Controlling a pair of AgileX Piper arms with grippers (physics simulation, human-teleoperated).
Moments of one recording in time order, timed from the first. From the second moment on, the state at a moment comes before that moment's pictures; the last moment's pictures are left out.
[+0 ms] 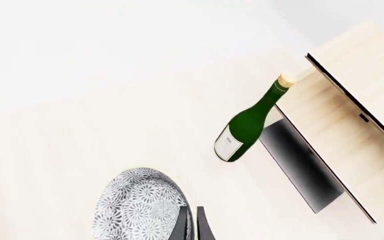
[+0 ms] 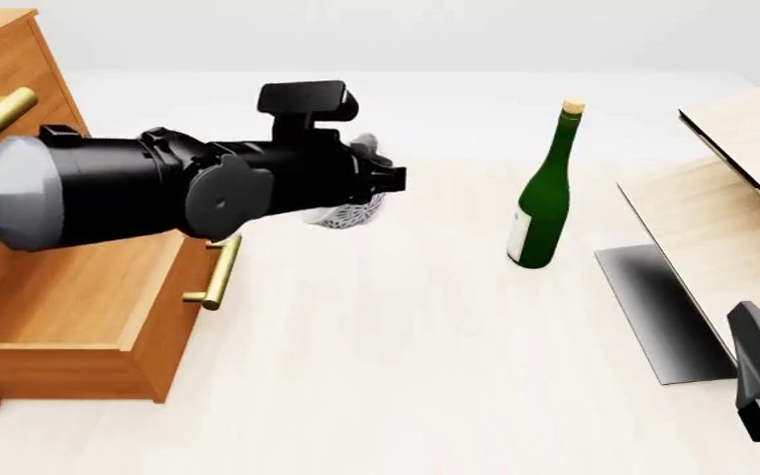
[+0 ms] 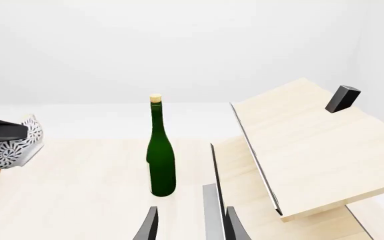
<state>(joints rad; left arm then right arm) -0.67 1.61 -1.07 -0.02 -0.27 -0.01 0.01 0.00 -0.01 0.01</state>
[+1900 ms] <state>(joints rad) -0.26 1.24 -0.81 -0.01 -0.26 -0.01 0.01 0.00 -0.01 0.01</state>
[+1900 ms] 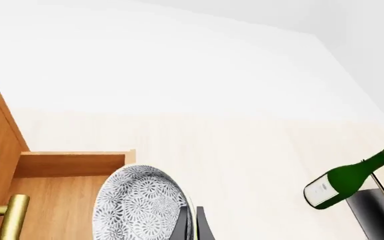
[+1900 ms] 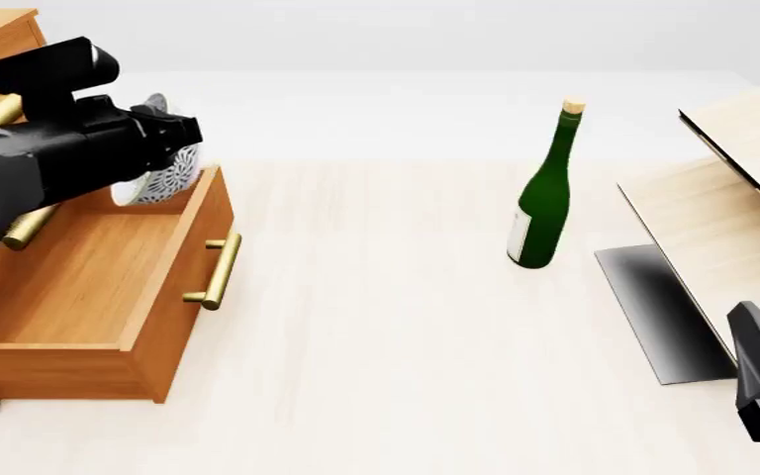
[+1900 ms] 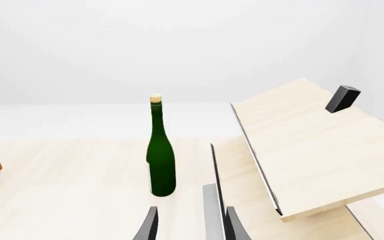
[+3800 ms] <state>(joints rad) -0.04 1.39 -0.57 -0.22 -0.27 -0.01 0.01 0.00 -0.01 0.01</state>
